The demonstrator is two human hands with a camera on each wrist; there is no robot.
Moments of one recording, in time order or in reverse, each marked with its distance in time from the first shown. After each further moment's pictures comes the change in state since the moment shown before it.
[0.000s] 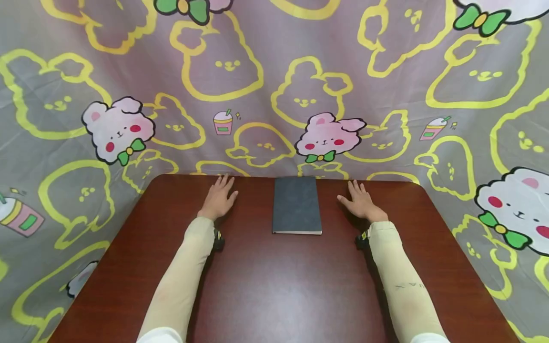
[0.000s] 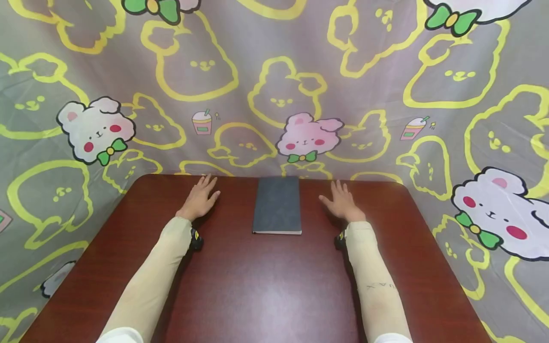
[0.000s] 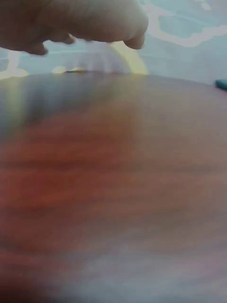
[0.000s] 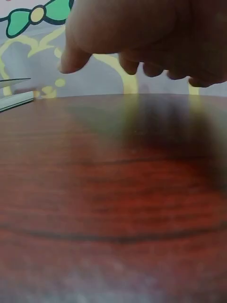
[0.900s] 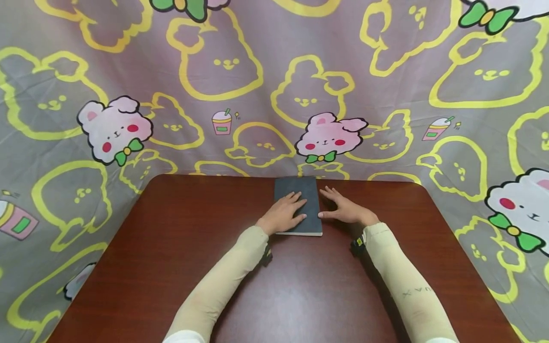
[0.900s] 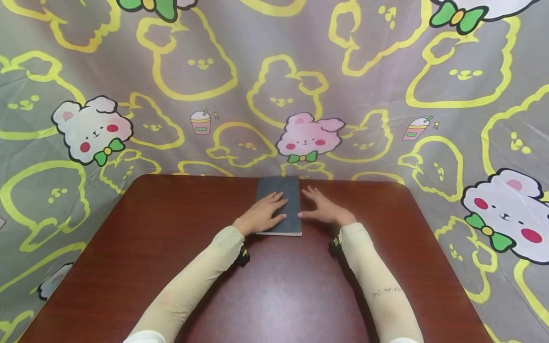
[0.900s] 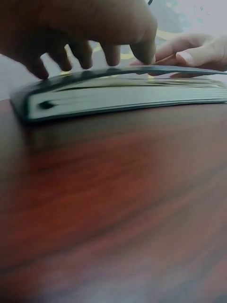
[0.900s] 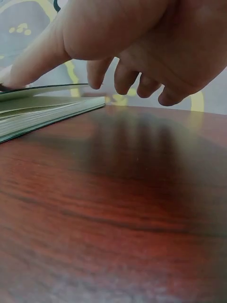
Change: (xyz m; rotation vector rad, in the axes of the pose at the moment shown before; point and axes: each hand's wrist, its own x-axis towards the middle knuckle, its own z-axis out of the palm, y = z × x) left_hand 0.015 0.169 0.061 0.106 -0.207 0.403; right_hand 0.002 -0.038 0.010 0.223 -0.237 -0.233
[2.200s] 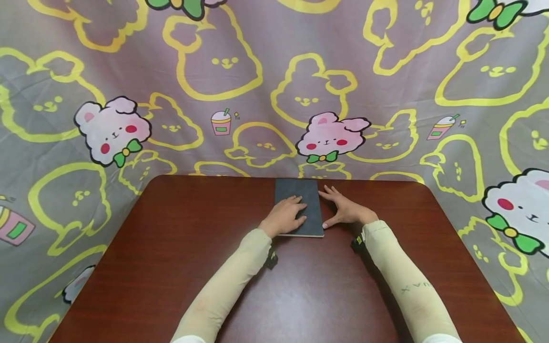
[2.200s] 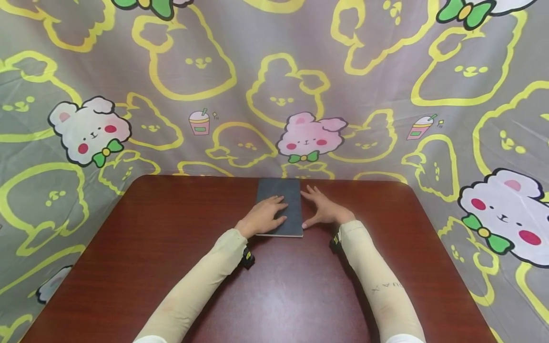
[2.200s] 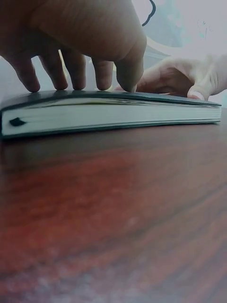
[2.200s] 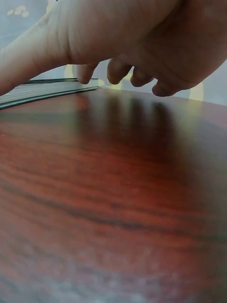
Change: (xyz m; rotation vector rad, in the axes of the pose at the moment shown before) left_hand 0.006 0.009 -0.001 0.031 -0.003 -0.055; right_hand 0.014 0.009 0.000 -0.021 -0.051 -0.009
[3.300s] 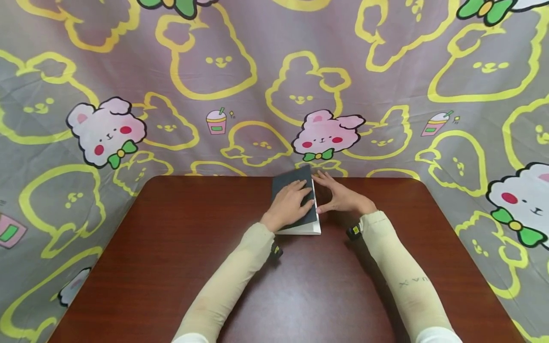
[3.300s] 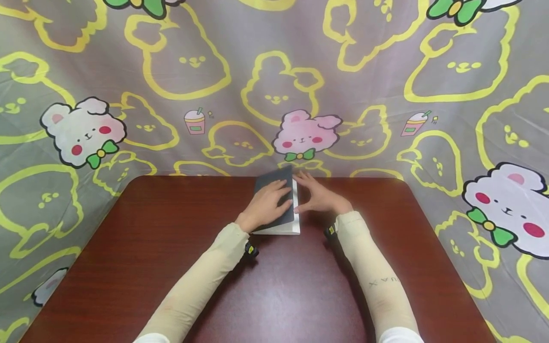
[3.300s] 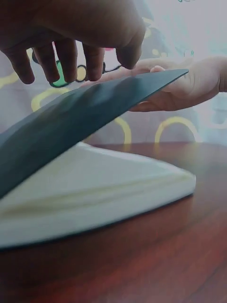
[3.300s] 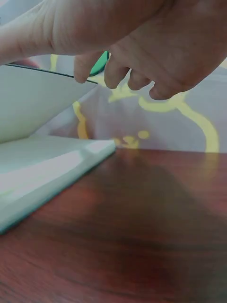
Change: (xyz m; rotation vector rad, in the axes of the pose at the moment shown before) left_hand 0.010 0.025 -0.036 -0.036 0.189 0.002; right_hand 0.000 -0.031 -0.027 -0.001 0.079 -0.125
